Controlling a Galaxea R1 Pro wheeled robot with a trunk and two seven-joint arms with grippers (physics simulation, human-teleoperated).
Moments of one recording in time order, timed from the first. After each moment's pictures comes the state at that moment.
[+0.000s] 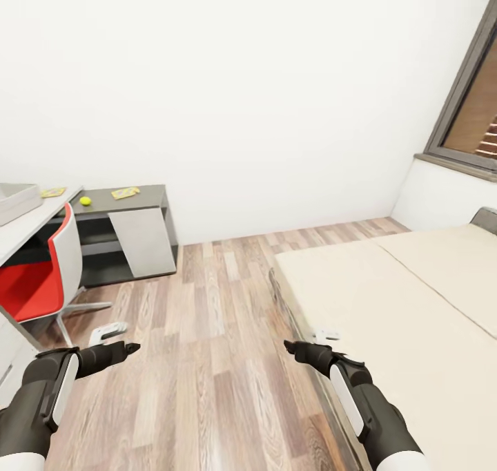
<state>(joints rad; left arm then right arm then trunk) -0.44 0.15 0.36 -1.18 -0.01 0.88 -0.35 -0.45 0.05 0.03 -1.01 -0.22 0.50 0.11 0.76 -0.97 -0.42</state>
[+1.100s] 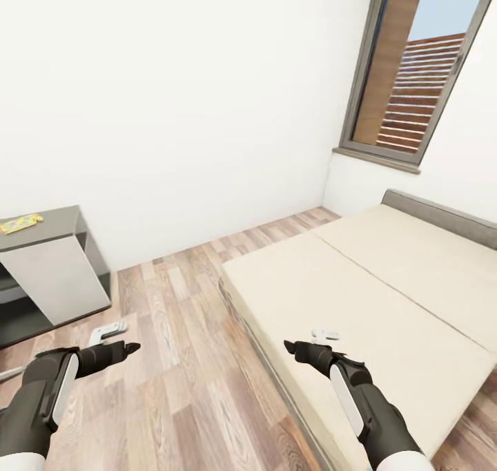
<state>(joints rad) -0.44 0.15 0.36 -1.19 -0.01 0.88 -0.35 -0.45 0.05 0.03 -1.01 -0.22 0.50 0.11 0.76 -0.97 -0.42</state>
